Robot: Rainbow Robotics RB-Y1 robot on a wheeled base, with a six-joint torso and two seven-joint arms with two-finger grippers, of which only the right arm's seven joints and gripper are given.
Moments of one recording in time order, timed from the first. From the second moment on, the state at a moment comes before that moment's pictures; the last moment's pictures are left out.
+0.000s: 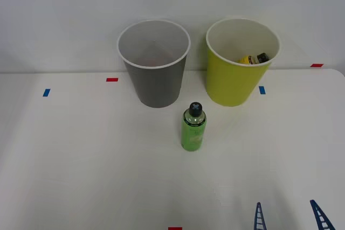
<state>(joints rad) 0.89 -0.23 0.35 -1.73 -0.13 -1.02 1.79</state>
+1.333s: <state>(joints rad) 0.90 -0.25 0.35 -1.74 -0.14 -1.02 1.80</state>
